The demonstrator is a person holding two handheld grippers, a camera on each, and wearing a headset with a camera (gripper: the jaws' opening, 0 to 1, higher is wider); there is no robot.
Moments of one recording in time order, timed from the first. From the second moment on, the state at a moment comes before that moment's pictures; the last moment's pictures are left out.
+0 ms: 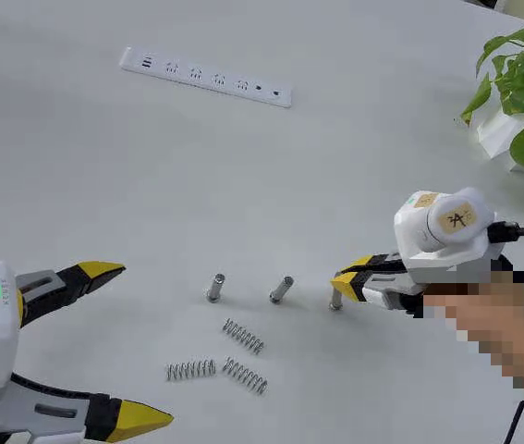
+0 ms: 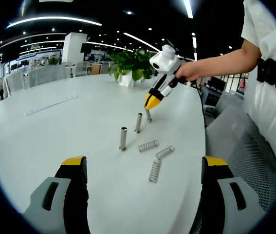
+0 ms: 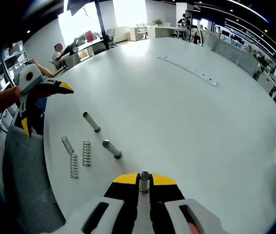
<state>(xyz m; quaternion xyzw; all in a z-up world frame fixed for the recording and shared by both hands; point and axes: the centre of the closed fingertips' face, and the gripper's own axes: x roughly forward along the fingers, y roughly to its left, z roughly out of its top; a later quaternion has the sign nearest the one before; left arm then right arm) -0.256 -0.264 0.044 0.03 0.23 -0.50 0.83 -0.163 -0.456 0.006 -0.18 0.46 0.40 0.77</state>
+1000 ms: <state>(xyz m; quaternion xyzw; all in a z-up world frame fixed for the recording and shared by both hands) -0.257 -0.269 0.049 0.03 0.23 -0.51 0.83 -0.177 -0.470 0.008 -0.17 0.46 0.39 0.78</state>
